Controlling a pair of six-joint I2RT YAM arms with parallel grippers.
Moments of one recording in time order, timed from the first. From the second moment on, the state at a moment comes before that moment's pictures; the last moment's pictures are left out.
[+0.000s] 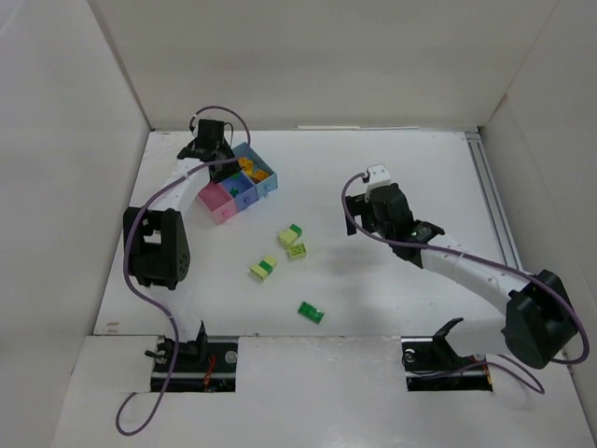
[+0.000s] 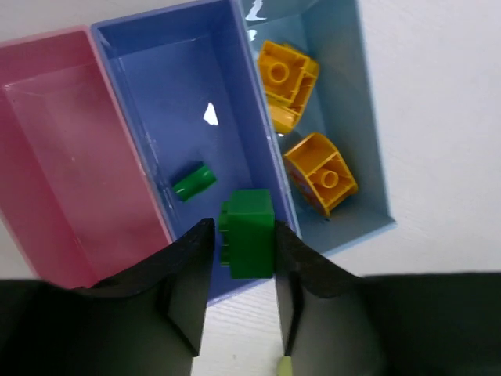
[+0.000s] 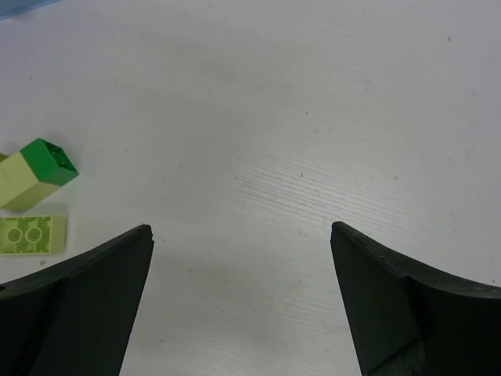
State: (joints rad) left arm -0.15 1.83 1.49 -0.48 -0.11 -0.59; right arm 0.63 1.30 0.84 -0.07 0.32 0.15
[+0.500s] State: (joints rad) left arm -0.14 1.85 1.49 -0.50 -0.09 -0.57; right arm 0.58 1.22 0.80 -0.11 0.25 0.16
